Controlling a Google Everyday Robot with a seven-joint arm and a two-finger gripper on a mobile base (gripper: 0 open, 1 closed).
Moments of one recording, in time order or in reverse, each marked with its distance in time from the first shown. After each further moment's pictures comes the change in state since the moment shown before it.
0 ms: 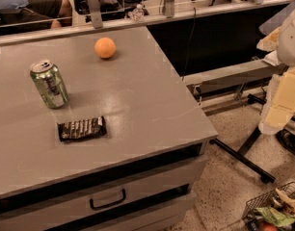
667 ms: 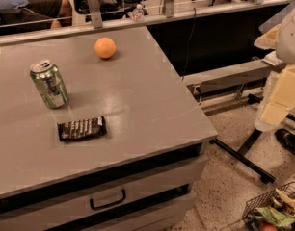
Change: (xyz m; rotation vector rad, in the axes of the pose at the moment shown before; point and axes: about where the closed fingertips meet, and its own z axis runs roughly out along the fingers) arm -0.007 -0.003 0.000 0.003 -0.053 0.005
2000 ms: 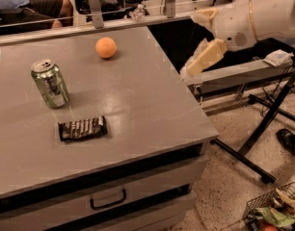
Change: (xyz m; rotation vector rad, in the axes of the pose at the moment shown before) arm -0.140 -0.106 0.066 0.011 -0.759 -0.058
